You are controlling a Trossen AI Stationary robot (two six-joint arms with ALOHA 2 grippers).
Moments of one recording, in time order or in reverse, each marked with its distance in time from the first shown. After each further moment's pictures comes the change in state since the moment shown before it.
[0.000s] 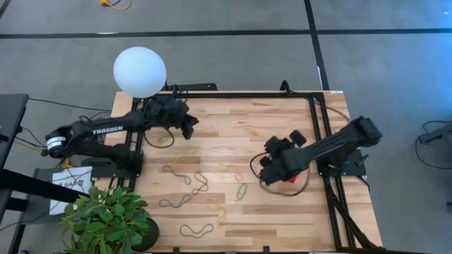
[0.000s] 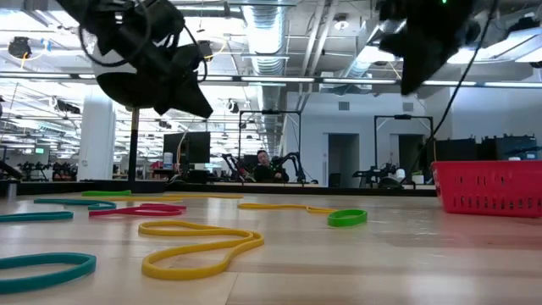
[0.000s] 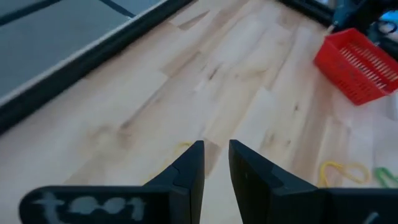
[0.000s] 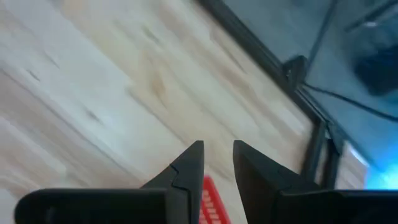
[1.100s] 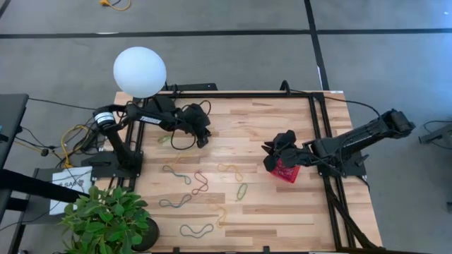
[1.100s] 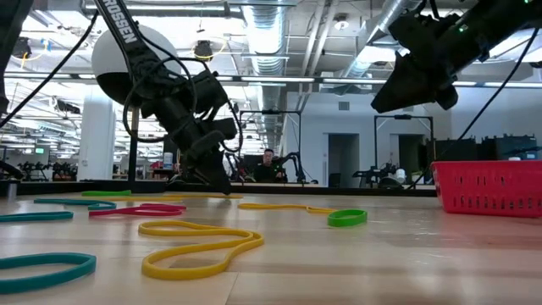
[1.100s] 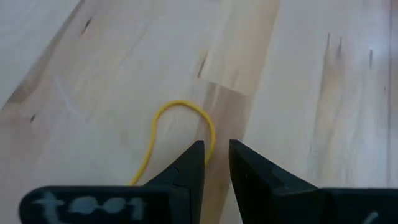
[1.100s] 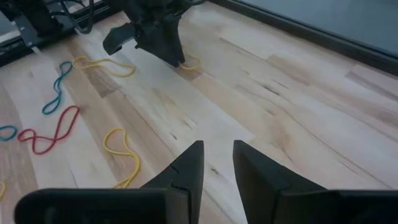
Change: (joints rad) left arm -0.012 0.594 0.057 0.266 0.113 0.237; right arm -0.079 -0.453 -0.646 1.216 -0.116 -0.503
